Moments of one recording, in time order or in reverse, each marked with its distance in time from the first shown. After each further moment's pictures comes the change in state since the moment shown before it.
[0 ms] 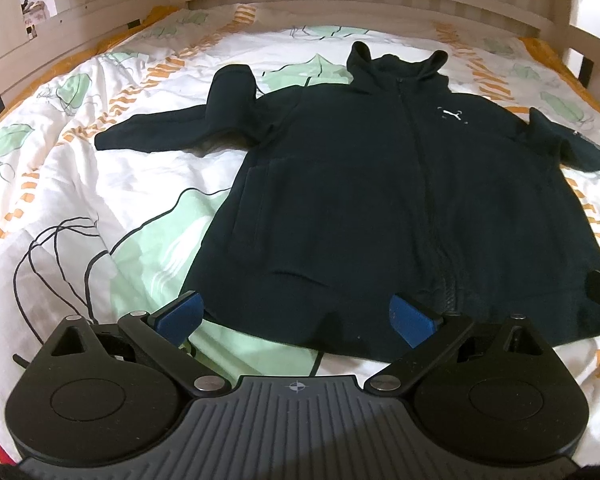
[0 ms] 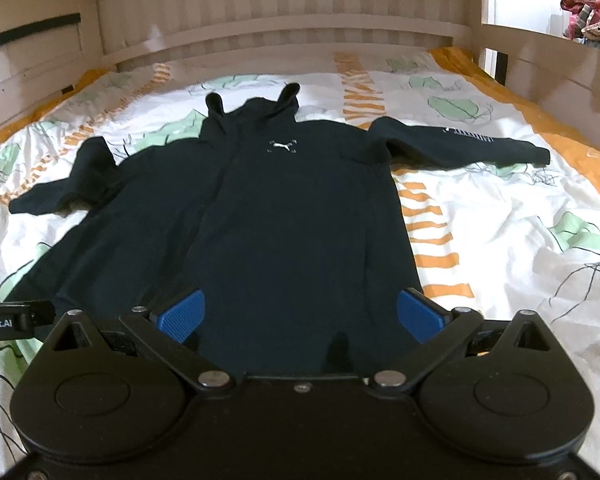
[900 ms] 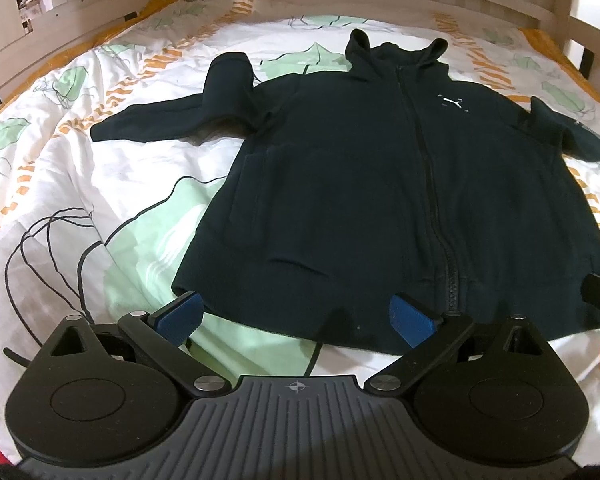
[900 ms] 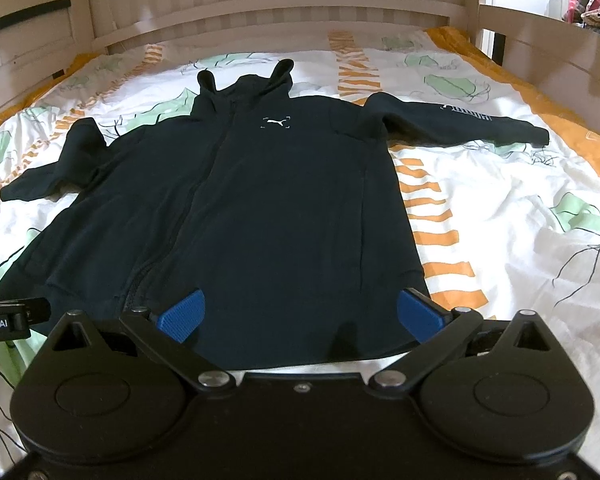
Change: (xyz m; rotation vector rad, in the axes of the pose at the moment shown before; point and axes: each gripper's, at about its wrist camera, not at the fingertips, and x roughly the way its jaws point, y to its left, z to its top) left arm 0.007 -0.004 -0.002 0.004 0.029 0.000; right arm 0.007 0.000 -0.003 0.010 0.066 -0.013
